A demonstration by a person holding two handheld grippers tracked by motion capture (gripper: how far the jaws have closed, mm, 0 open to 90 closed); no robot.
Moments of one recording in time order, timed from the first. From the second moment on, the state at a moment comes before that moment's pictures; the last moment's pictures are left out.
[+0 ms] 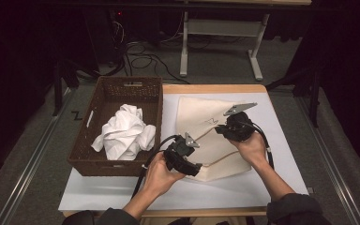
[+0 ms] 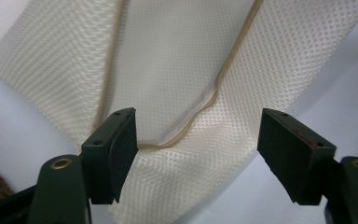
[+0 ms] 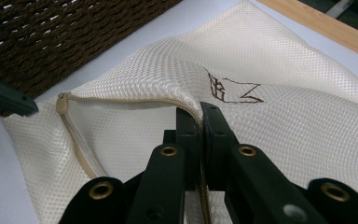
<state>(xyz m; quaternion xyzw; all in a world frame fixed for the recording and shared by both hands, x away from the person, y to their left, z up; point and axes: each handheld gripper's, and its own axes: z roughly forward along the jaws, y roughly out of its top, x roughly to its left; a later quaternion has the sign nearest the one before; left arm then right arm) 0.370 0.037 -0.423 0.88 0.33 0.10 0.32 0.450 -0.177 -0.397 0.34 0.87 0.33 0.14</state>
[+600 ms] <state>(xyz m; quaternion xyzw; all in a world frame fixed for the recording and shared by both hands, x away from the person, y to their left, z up) 0.380 0.064 -0.400 0.88 0.34 0.10 0.30 0.449 -0.179 -0.396 0.34 0.87 0.33 0.15</state>
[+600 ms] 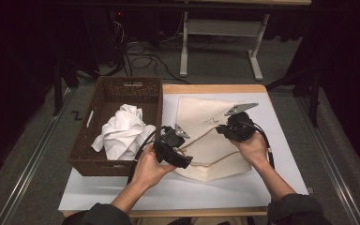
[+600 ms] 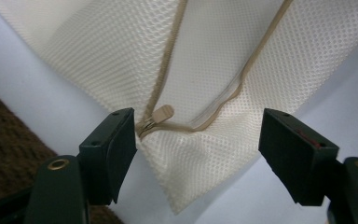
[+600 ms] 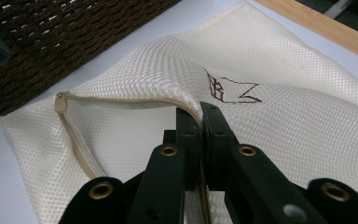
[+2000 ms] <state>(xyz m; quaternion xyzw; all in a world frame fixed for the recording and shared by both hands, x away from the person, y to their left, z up) 0.429 0.182 -0.377 0.82 0.49 0.15 0.25 0.450 -0.181 -0.403 0.34 0.87 0.33 0.15</state>
